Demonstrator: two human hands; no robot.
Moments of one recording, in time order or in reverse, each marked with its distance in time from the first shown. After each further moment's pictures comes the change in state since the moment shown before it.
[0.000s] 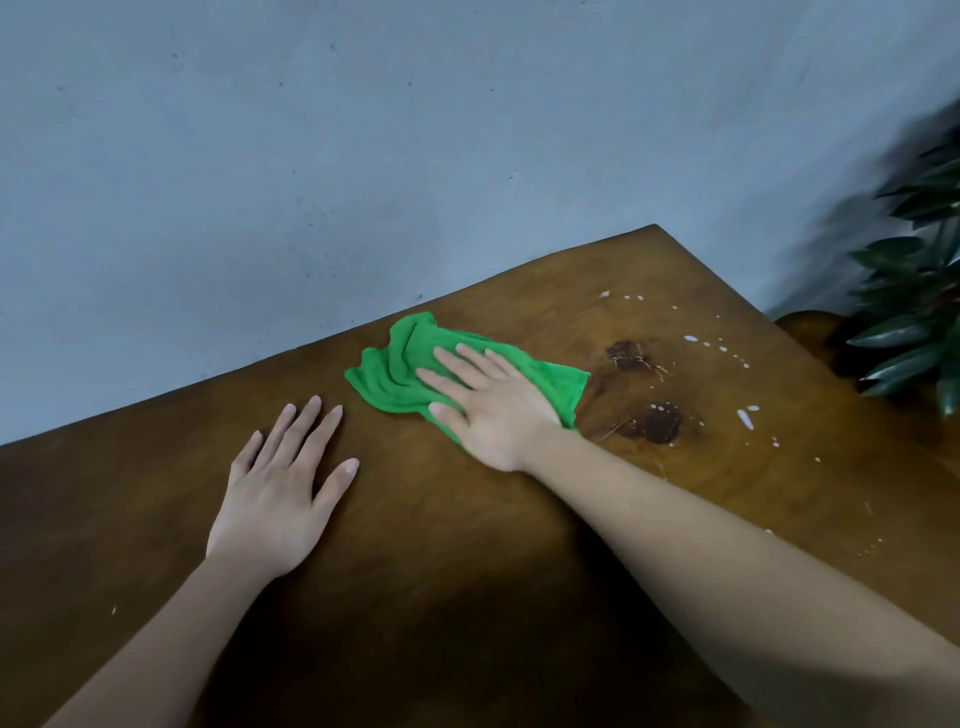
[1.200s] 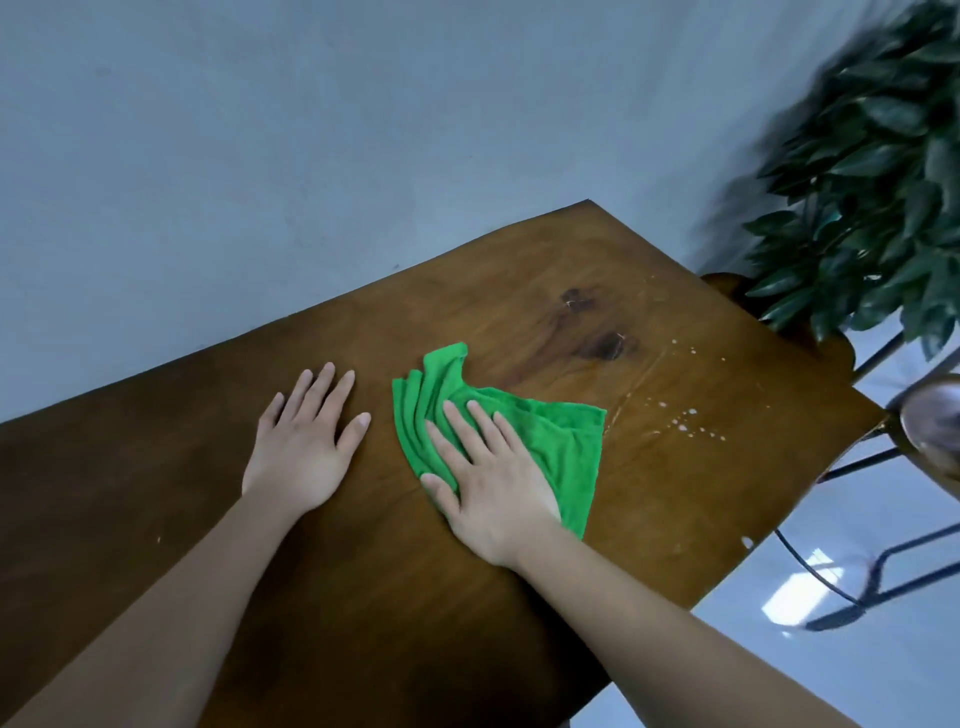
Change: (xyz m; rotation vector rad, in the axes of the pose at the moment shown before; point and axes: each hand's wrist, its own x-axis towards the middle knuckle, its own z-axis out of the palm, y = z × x) left_hand -0.024 0.000 -0.002 0.018 -0.014 0.130; right_hand -0.155 -0.138 0.053 -0.029 0.038 0.283
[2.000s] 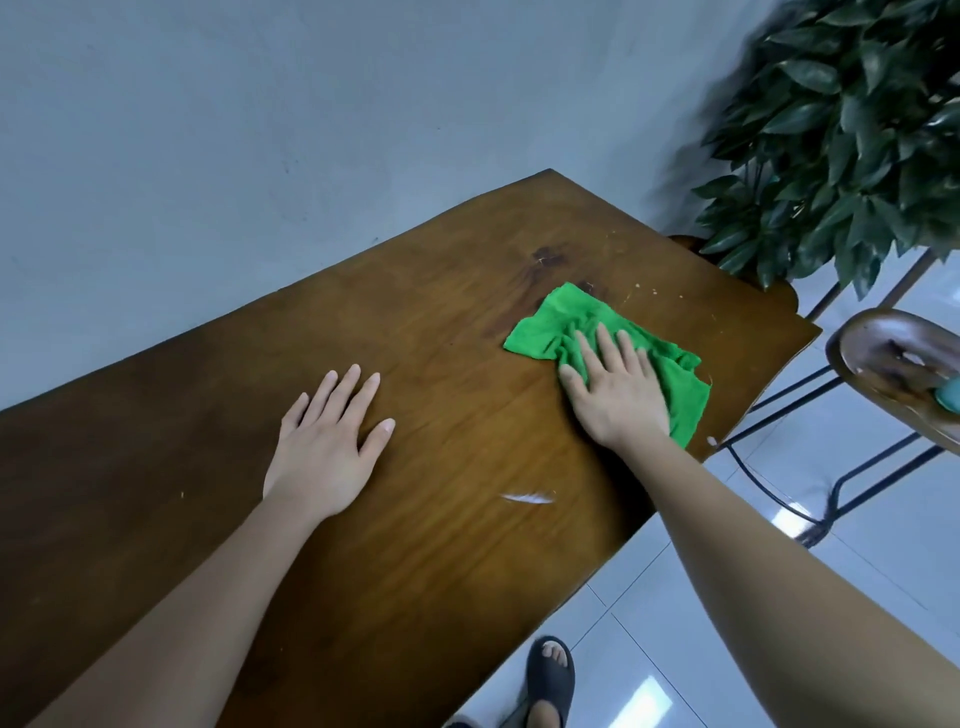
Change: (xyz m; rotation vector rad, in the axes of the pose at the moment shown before) left_hand -0.073 0.015 0.009 -0.012 0.018 0.177; right_hand -0.061 0.109 -0.019 0.089 0.108 0.570
